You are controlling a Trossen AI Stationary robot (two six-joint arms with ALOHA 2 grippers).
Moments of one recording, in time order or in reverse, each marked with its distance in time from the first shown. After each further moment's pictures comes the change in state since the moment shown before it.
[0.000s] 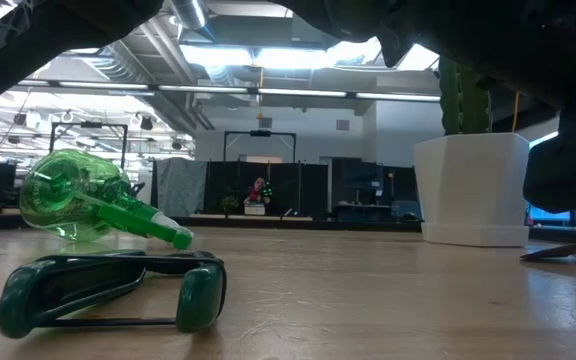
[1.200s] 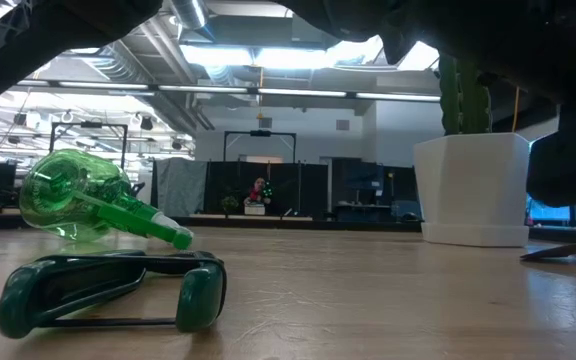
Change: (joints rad) left arm -0.006 0.000 0.000 0.031 -0.033 0.017; right arm -0.036 0.002 -0.045 0.005 -0.036 0.058
